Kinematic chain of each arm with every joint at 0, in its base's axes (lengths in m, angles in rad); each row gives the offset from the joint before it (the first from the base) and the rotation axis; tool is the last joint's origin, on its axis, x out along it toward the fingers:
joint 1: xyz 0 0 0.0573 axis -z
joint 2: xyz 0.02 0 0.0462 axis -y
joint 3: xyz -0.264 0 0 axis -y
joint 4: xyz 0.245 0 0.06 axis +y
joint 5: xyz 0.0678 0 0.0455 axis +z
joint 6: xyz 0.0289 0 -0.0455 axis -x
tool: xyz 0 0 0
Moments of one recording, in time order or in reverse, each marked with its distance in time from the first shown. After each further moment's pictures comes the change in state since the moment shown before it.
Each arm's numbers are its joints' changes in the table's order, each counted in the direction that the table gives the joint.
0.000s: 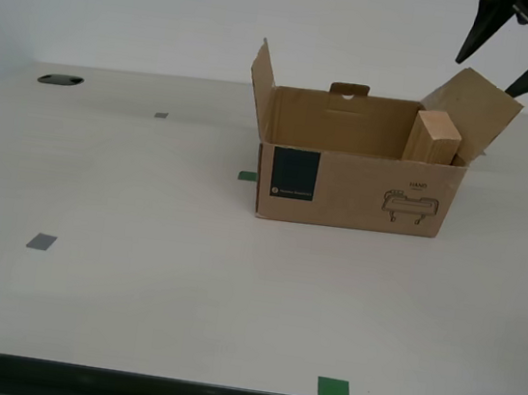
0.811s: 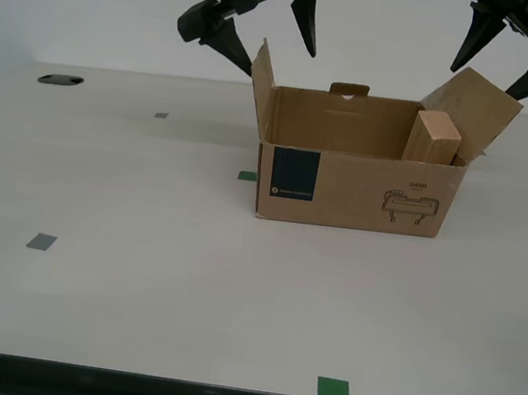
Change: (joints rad) arm 0 -0.001 -0.027 -0.002 -0.040 0.005 0.008; arm 1 0.114 -0.221 -0.004 -0.075 -0.044 0.058
